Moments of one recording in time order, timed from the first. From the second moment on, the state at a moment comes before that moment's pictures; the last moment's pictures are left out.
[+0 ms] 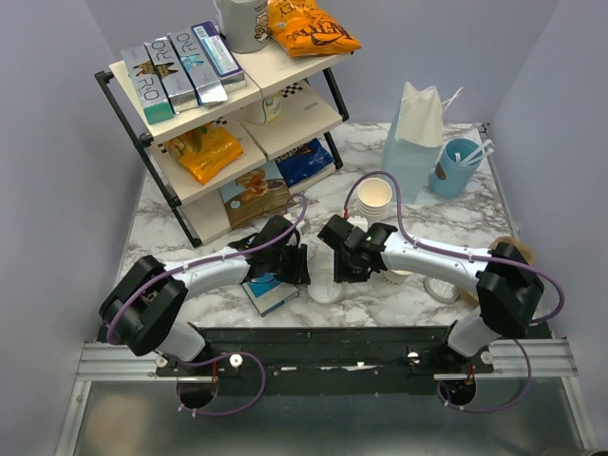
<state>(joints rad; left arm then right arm) -0.72 1.44 0.68 -0.15 0.29 -0.52 0.94 1.58 1.07 -0.76 0.22 0.90</state>
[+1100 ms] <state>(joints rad) -0.76 1.51 0.71 -0.11 0.32 -0.51 0.94 1.58 1.10 -0.73 0.18 0.88</state>
